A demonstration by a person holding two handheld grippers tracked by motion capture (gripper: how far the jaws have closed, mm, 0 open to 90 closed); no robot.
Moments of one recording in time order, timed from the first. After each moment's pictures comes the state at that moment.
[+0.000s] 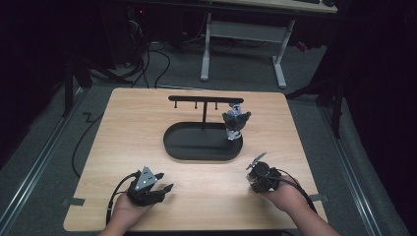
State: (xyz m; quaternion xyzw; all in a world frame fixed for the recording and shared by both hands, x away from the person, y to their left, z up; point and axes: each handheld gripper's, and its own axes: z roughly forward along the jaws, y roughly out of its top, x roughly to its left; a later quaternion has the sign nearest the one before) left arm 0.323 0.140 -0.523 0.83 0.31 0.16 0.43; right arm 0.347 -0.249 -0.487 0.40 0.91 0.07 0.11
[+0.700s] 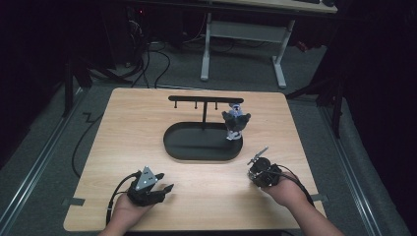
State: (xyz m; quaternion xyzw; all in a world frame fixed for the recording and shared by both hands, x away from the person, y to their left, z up) left arm 0.323 0.139 -0.524 0.83 0.31 0.15 0.43; right arm 0.359 -0.254 -0.486 0.42 0.90 0.08 0.09
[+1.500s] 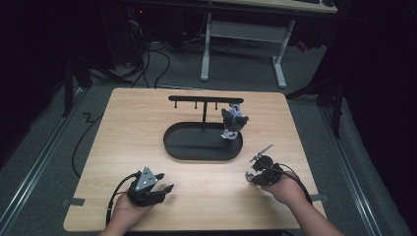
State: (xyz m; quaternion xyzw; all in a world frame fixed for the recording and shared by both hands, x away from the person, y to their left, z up) left arm 0.322 0.139 -0.523 0.83 0.31 0.15 0.43; right arm 0.366 -0.264 -0.488 0.45 0.89 0.12 0.05
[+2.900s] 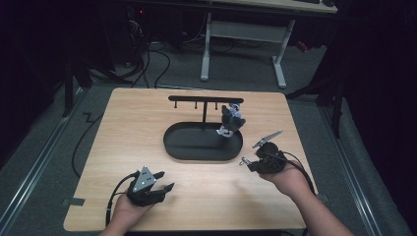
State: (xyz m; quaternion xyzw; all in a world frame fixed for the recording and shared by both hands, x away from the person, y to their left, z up) left arm 0.320 0.141 -0.521 0.82 0.30 0.17 0.46; right arm 0.368 -0.255 -0.422 0.43 0.88 0.21 0.06
